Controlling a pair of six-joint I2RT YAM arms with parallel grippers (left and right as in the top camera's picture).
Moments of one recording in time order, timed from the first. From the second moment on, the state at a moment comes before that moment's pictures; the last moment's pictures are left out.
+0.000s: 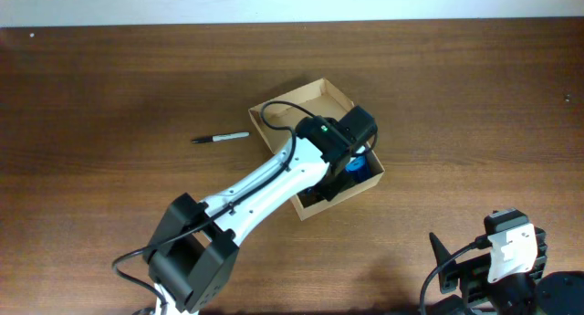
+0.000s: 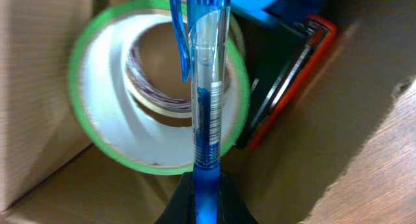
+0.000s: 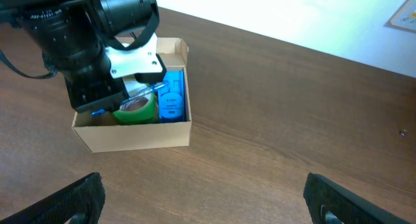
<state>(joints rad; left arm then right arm) -0.83 1.97 1.65 -1.12 -0.10 -0.02 0.42 0.41 1.11 -1.21 0.18 -0.03</state>
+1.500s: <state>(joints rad) -0.84 1.98 1.75 -1.14 -0.10 -0.01 0.42 0.41 1.11 -1.21 0.18 -0.03</state>
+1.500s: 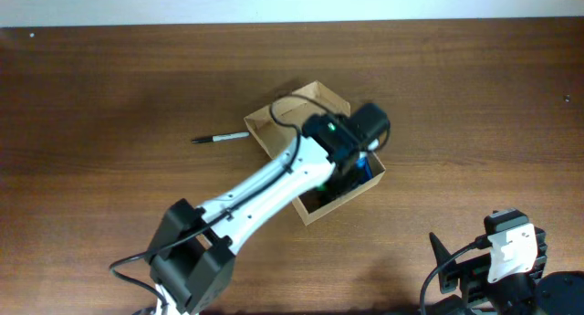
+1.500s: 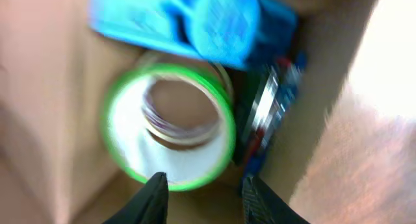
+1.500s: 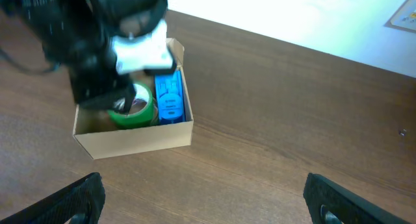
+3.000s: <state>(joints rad) -0.18 2.20 1.83 -1.09 -0.07 -1.65 0.42 0.41 1.11 -1.21 0.18 -0.03</state>
